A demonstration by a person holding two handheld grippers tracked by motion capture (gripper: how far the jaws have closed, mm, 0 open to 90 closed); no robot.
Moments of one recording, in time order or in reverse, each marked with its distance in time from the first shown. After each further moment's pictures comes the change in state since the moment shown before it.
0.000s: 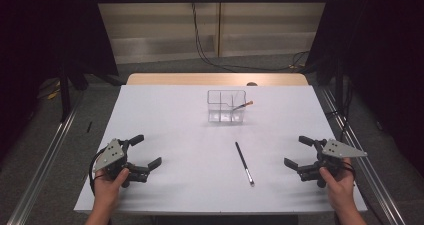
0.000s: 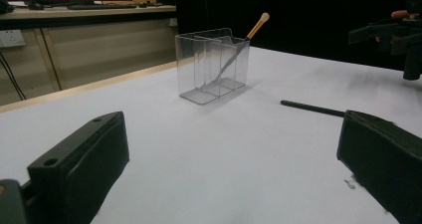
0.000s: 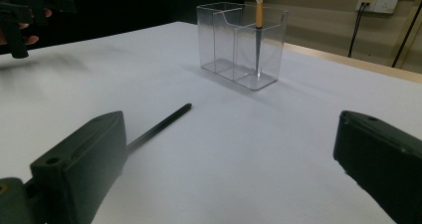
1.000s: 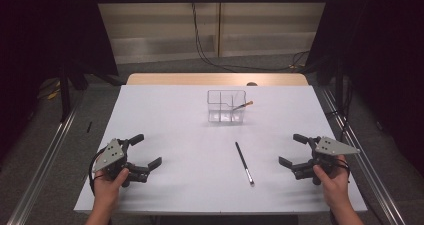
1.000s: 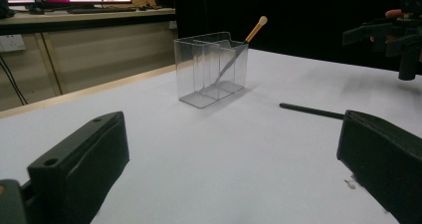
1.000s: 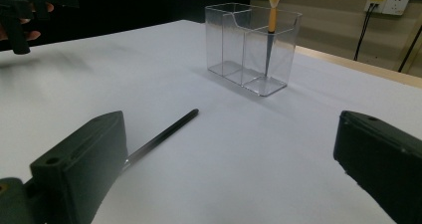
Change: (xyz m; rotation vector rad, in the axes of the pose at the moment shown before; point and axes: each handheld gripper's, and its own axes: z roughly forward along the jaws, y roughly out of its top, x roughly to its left) left arm -0.001 0.003 0.000 -0.012 -0.004 0.006; right arm 0.006 0.008 0.014 0.015 0.014 -0.016
